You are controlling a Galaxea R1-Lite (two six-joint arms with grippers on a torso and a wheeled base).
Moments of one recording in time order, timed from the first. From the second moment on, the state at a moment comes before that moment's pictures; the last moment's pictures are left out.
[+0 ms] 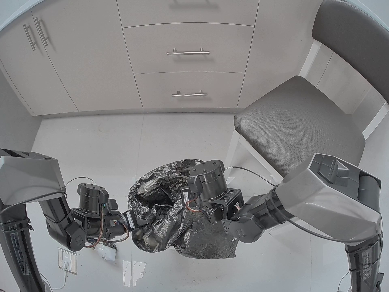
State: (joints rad) left arm -0.26 2.19 -0.45 -1.04 -0.40 -0.62; right arm 0.82 2.38 -1.31 -0.66 -0.49 0.21
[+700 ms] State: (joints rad) left arm -0.29 2.18 -0.42 -1.05 -0.35 -0.62; right arm 0.82 2.38 -1.31 -0.66 -0.50 0.21
